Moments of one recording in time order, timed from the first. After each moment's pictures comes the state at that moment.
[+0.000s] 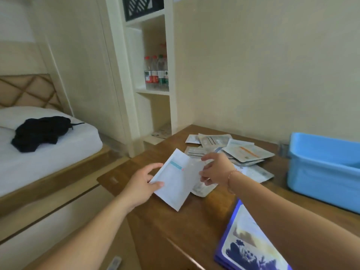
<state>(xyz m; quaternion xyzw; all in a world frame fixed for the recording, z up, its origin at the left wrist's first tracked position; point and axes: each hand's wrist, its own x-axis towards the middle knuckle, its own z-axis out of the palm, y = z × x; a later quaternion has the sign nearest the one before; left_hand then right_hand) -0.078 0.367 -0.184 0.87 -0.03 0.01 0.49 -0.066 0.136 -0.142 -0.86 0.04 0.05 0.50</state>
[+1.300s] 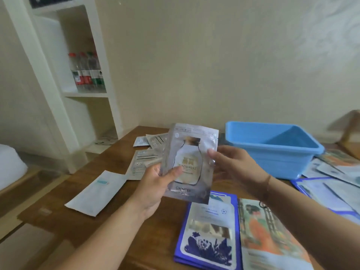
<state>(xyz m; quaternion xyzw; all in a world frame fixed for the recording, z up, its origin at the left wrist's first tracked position) -0.100 0.224 -0.155 0.63 -0.18 -0.17 0.74 -0.167 0.025 -0.121 -0.73 0.05 -0.10 0.68</state>
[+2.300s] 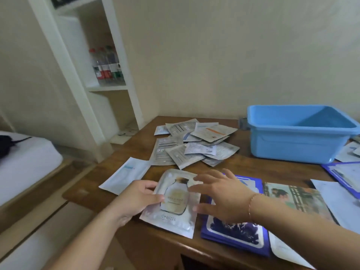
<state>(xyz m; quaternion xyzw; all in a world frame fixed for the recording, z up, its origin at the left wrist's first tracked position) -0.104 0.333 -0.180 0.84 -0.07 -0.23 0.49 -0.179 0.097 -0.171 -0.99 -0.15 0.04 0.06</state>
